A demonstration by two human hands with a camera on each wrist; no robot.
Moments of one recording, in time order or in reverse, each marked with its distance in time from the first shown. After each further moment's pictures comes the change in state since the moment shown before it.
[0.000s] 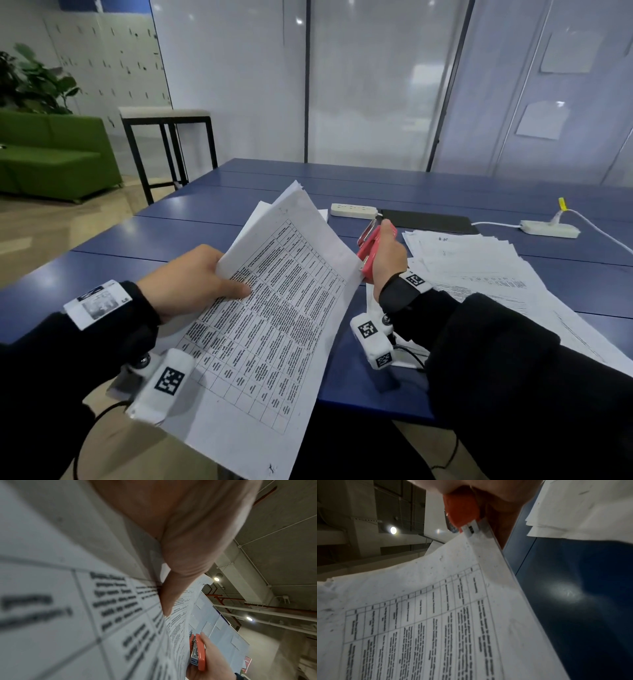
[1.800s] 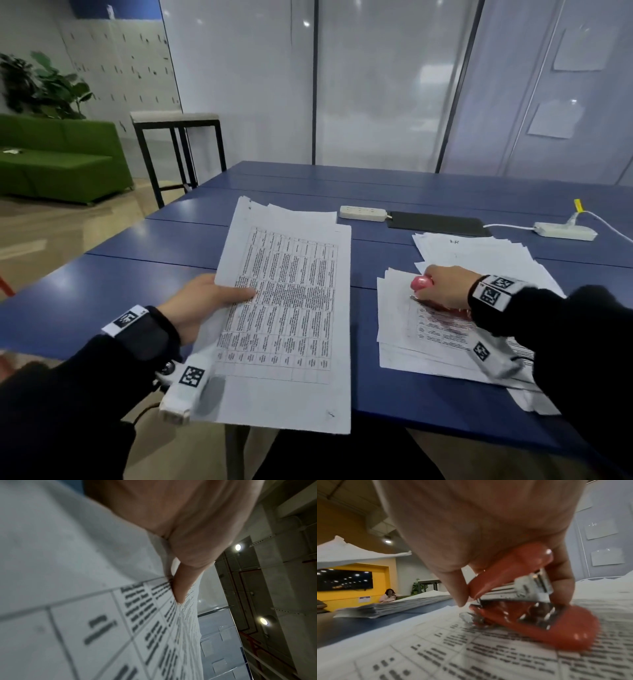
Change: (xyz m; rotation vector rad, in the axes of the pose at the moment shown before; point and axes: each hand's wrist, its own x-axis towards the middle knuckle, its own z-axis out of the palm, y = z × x) left_hand 0.031 -0.060 0.029 -0.853 -0.111 -0.081; right_hand 0.053 -0.017 -0.107 -1.729 -0.372 -0.283
